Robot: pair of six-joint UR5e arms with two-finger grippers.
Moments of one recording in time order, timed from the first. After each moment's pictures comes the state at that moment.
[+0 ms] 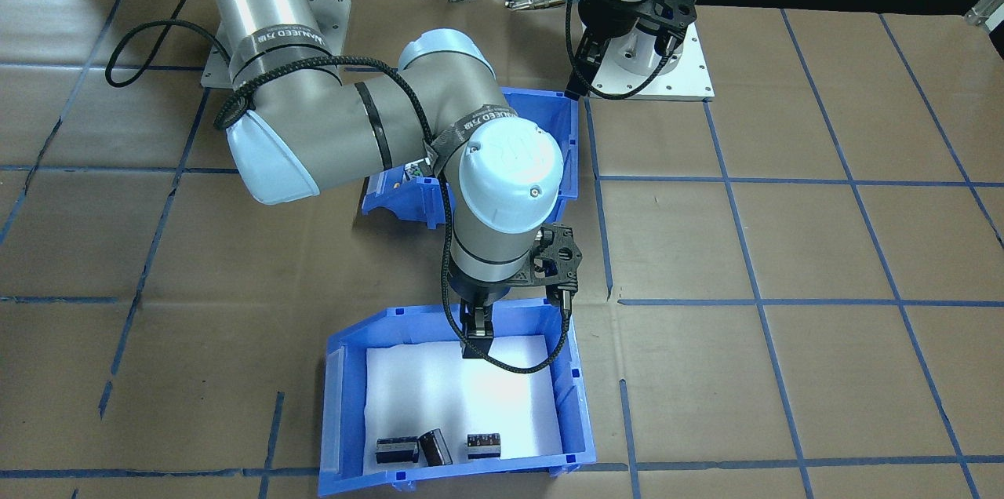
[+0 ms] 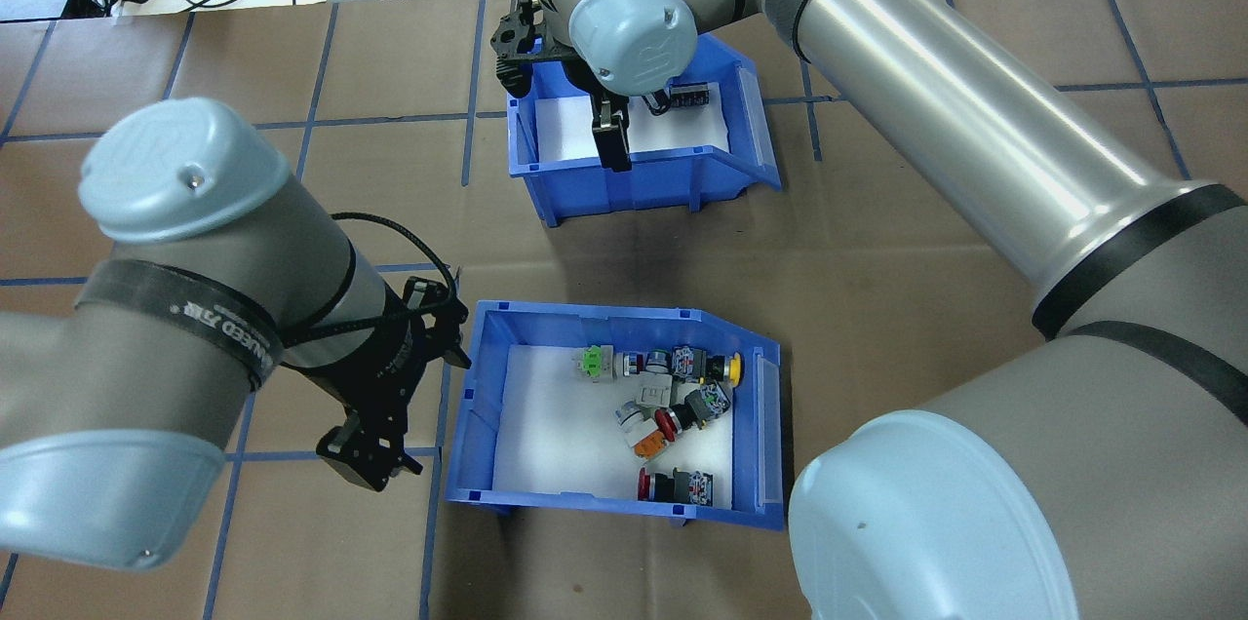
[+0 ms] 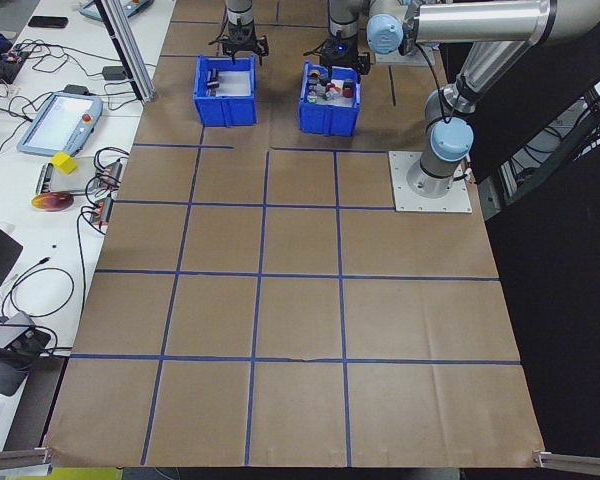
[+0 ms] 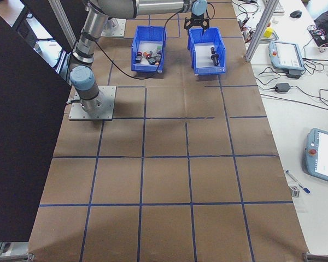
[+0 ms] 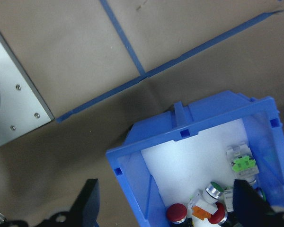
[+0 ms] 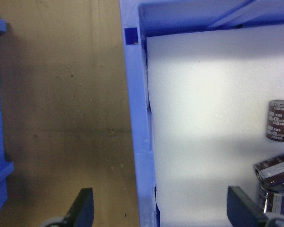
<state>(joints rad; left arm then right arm) -1.75 -1.27 -2.05 -1.52 1.46 -1.47 1.98 -0.92 1.12 -1.71 -1.66 -1.18</state>
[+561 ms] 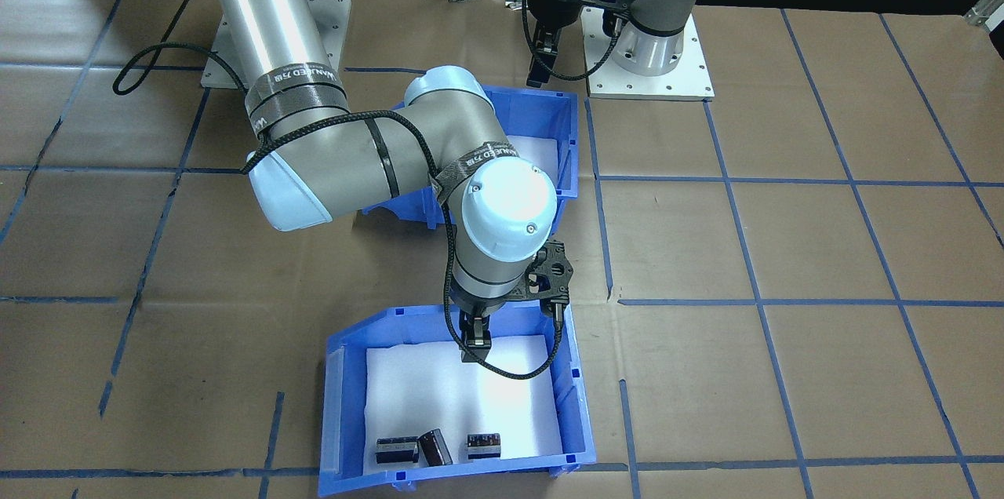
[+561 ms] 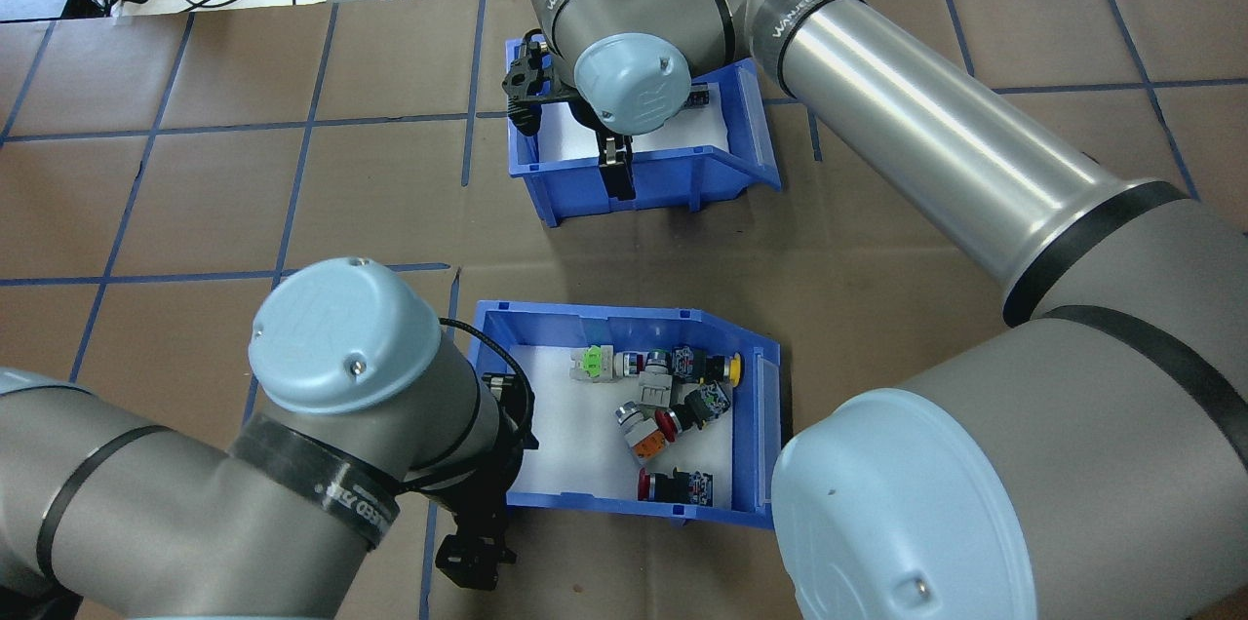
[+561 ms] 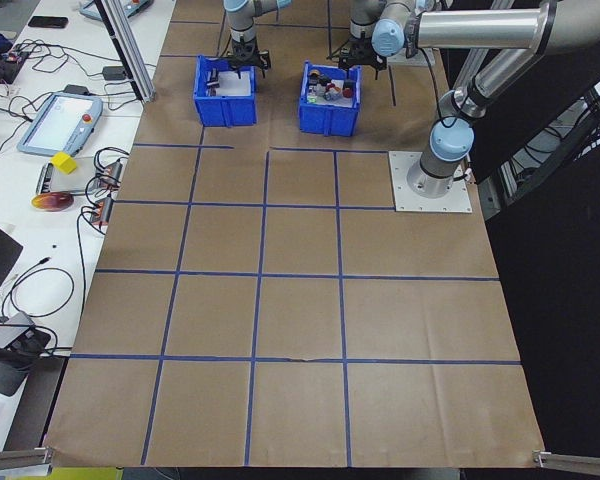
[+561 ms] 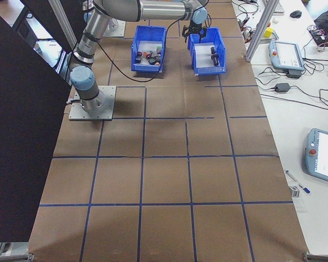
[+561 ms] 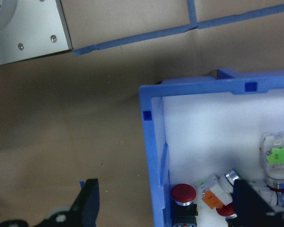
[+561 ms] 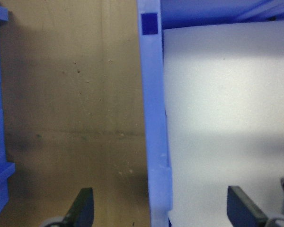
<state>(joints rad) -1.96 -1.25 -2.19 -1.35 1.46 -1.81 1.98 -0.89 1.19 -1.79 -1.66 -1.18</state>
